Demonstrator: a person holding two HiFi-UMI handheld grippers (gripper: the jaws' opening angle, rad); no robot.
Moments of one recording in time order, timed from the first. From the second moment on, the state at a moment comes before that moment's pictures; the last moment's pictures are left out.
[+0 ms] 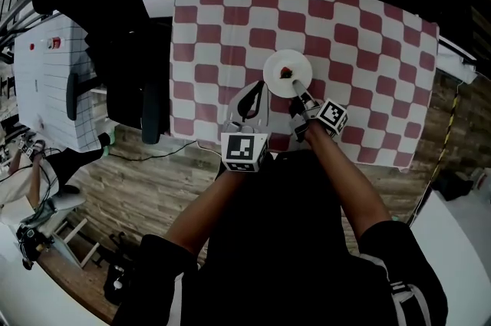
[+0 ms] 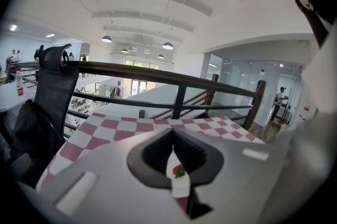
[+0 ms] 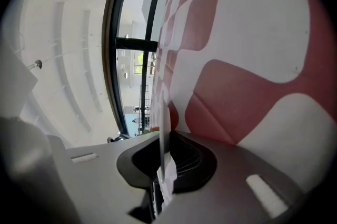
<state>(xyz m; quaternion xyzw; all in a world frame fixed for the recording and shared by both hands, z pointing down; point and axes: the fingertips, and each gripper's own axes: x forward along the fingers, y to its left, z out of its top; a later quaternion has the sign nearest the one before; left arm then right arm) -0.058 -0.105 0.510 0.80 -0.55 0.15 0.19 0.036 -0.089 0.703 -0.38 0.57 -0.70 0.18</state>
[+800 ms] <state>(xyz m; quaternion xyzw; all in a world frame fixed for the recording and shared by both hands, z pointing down) -0.065 -0.112 0.509 0.79 -0.55 0.18 0.18 0.041 -0.067 0.714 -0.46 0.54 -0.71 0.00</state>
